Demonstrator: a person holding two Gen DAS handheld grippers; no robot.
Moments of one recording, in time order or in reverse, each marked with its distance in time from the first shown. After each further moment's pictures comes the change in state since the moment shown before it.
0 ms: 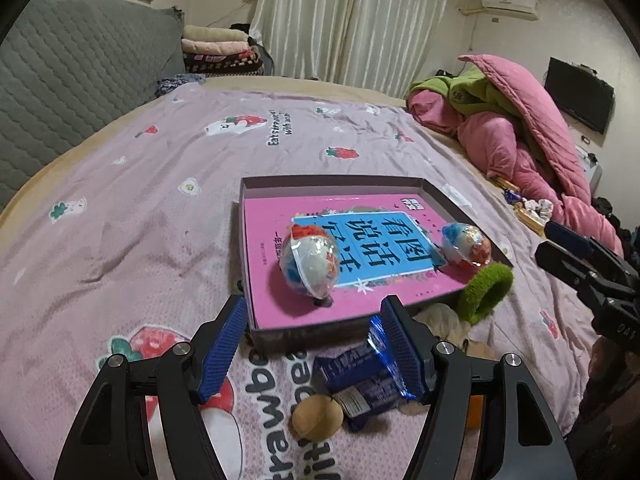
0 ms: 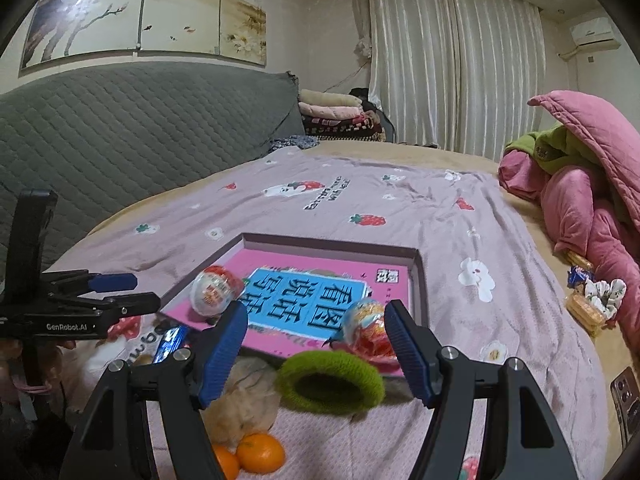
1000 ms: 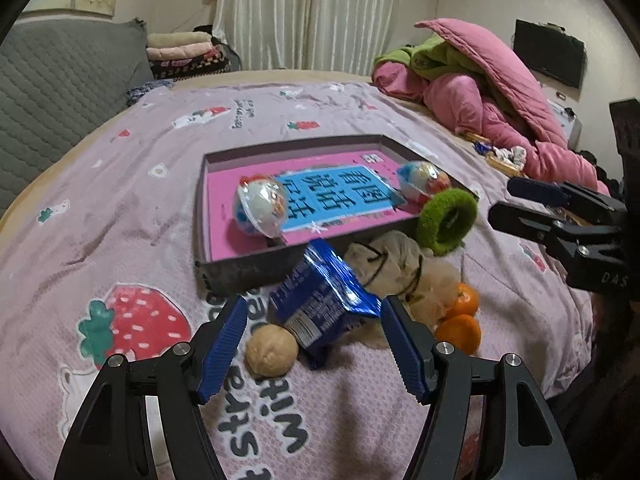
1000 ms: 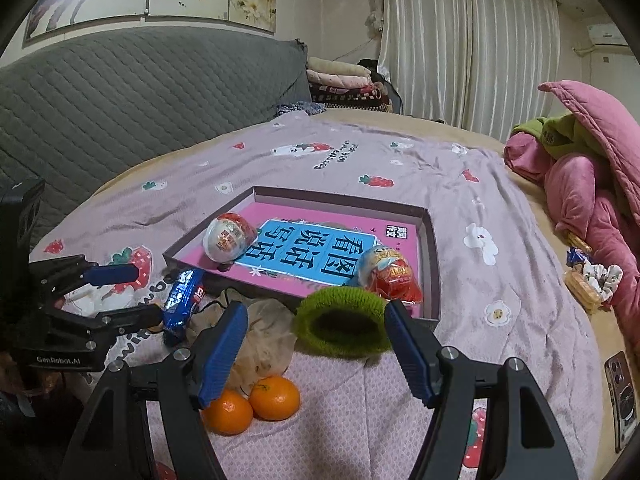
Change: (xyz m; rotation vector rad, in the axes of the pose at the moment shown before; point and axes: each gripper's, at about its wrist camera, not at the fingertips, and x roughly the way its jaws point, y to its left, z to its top) left arm -0.013 -0.038 -0.048 0.136 0.046 -0.032; right arm -0.006 0.016 -0.024 -0.043 0.124 -0.005
